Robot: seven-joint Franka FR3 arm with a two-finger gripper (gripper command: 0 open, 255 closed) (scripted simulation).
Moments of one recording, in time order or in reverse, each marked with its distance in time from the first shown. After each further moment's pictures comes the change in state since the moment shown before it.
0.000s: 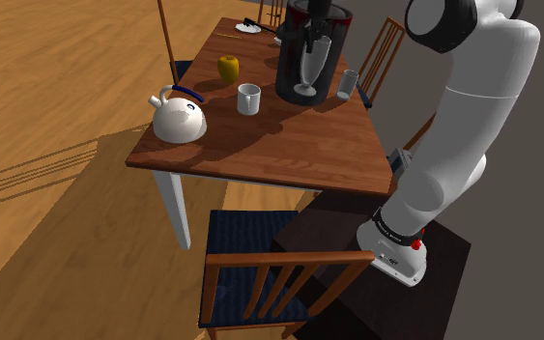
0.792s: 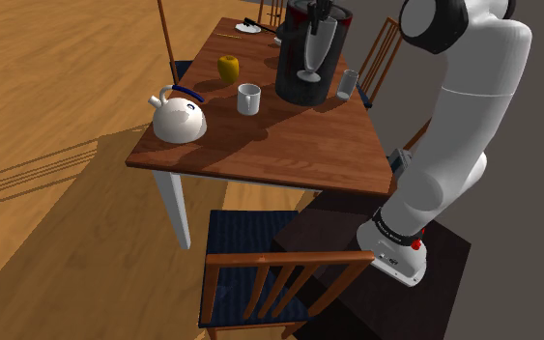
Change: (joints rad) arm -0.013 0.039 -0.003 0.221 0.008 -0.182 -0.009
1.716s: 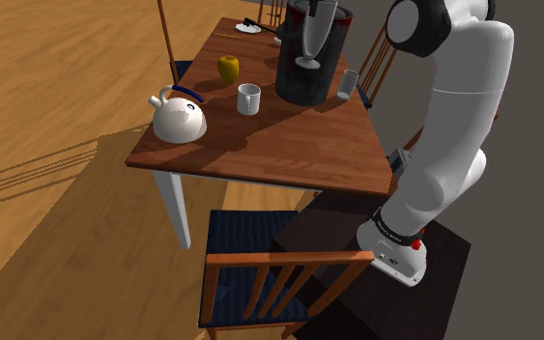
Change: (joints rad) arm 0.013 0.081 0.011 0.282 0.015 -0.203 0.039
